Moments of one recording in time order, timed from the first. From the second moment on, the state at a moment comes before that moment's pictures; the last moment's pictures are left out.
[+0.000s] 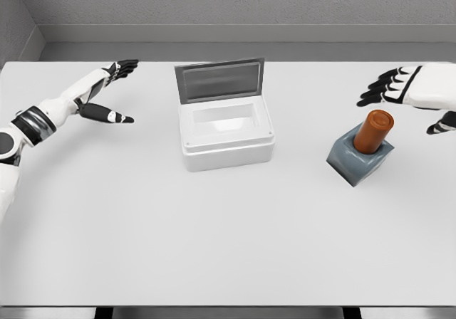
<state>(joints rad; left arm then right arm) -0.63 0.43 -0.28 -0.80 0.09 -0.50 -0.61 -1.62 -1.33 1.74 -1.66 0.04 -0.61 0.30</state>
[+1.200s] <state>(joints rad) -0.63 0.43 -0.31 -0.80 0.10 -0.50 -0.61 -1.60 -1.27 1.76 -1.67 0.03 -0.61 0.37</state>
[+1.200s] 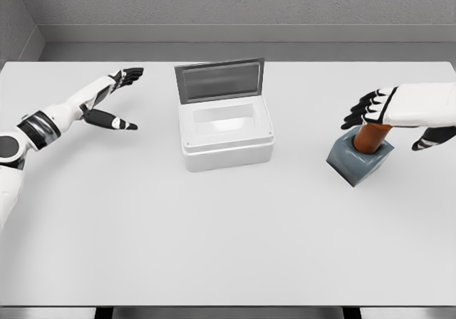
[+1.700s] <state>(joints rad) -0.62 0.43 -0.31 -0.81 0.10 -0.51 -0.61 -1.60 -1.23 1.74 -1.62 0.02 -0.61 0.41</state>
